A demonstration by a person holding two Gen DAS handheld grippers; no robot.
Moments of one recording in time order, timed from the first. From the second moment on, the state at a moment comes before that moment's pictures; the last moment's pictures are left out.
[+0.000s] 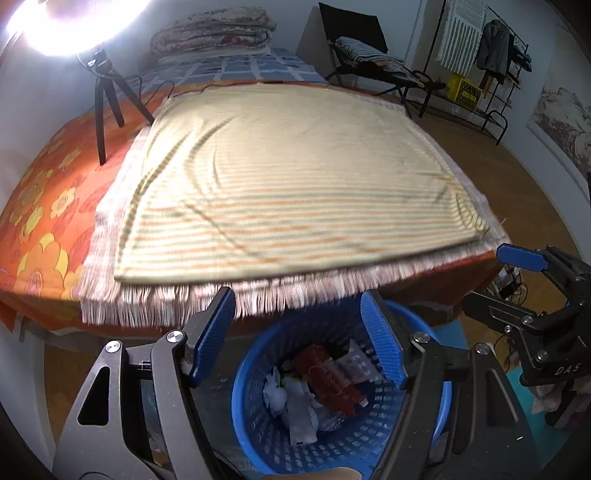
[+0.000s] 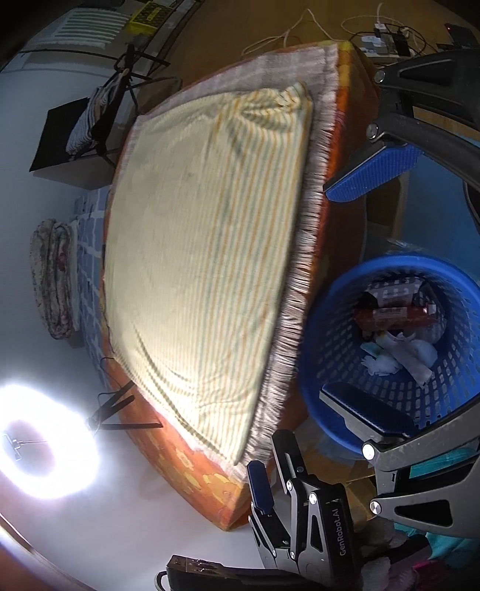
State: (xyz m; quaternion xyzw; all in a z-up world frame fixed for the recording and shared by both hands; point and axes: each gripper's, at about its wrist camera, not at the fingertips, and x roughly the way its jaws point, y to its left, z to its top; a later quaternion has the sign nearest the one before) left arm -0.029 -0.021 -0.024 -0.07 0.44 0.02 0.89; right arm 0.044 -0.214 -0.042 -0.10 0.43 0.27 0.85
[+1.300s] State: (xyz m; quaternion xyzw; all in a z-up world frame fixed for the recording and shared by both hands) left arm 0.038 0.001 0.037 -0.07 0.37 0.07 0.92; right arm 0.147 -0.218 -0.013 -0.02 0.39 0.26 0.88
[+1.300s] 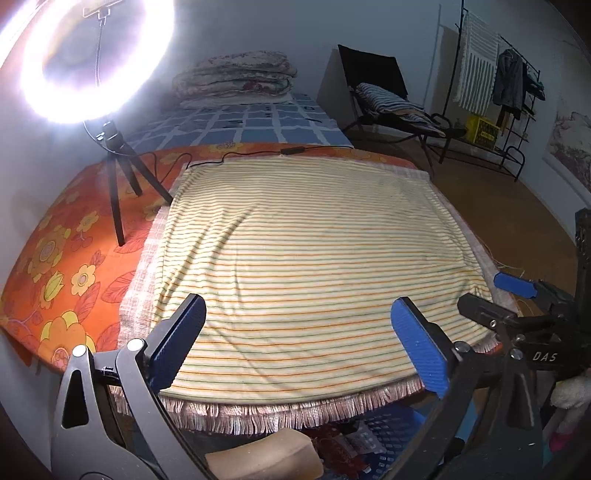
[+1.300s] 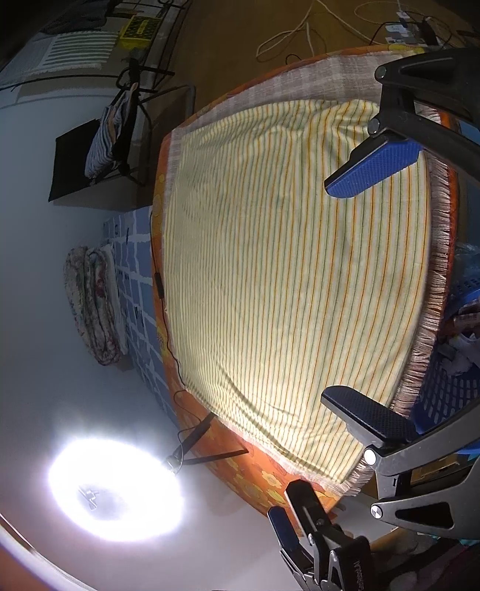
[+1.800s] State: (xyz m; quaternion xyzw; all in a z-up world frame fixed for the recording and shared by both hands) left arm 0.033 0.004 0.039 -0.07 0.37 0.08 0.92; right arm 0.150 -0.217 -0.018 -0.02 0.40 0.25 0.88
